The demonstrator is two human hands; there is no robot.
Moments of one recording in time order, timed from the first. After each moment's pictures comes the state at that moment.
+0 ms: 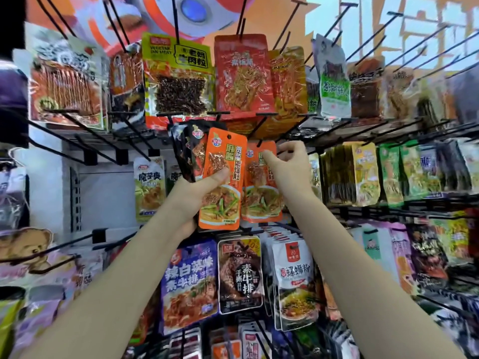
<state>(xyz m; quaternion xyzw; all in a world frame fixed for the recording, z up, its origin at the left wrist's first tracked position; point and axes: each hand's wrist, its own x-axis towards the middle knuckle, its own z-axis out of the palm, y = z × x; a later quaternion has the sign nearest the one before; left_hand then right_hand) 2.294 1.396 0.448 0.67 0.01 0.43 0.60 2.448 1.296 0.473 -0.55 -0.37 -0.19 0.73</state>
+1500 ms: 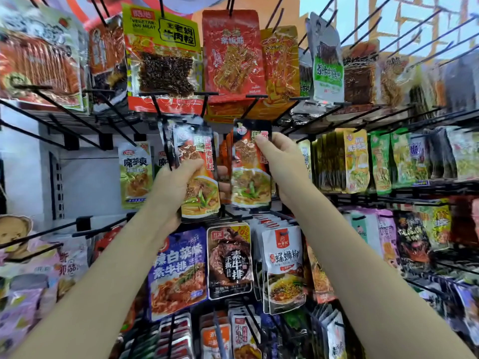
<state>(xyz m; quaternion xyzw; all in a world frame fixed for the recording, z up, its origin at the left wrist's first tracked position) 2.298 1.409 0.437 0.64 0.02 0.44 0.63 2.439 1.283 0.462 -0.51 -0.44 -0.08 0.73</state>
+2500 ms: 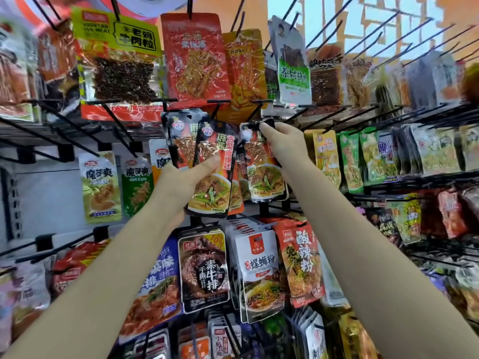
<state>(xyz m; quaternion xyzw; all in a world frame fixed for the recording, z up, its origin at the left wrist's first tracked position) 2.349 1.376 0.456 0.67 0.03 0.46 0.59 2.501 1.247 0.497 -0.54 -0.37 -0.14 0.74</state>
